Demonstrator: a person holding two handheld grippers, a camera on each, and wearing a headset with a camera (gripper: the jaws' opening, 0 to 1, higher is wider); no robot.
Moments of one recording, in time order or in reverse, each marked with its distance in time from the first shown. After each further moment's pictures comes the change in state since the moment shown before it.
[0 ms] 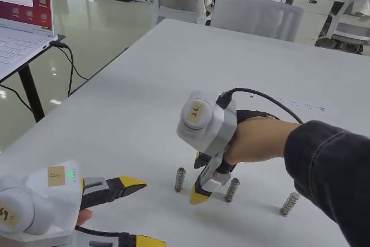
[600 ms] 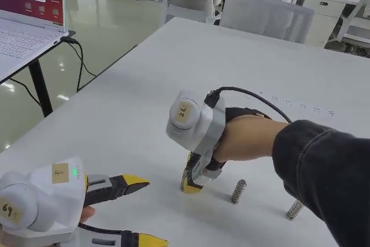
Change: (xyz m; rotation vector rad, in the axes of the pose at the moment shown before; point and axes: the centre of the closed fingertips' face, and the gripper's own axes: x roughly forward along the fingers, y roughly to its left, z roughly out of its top) left arm -0.005 0.002 -0.002 -0.006 -0.006 0.016; right arm 0.011 -0.002 0.025 -0.071 0.026 -0.001
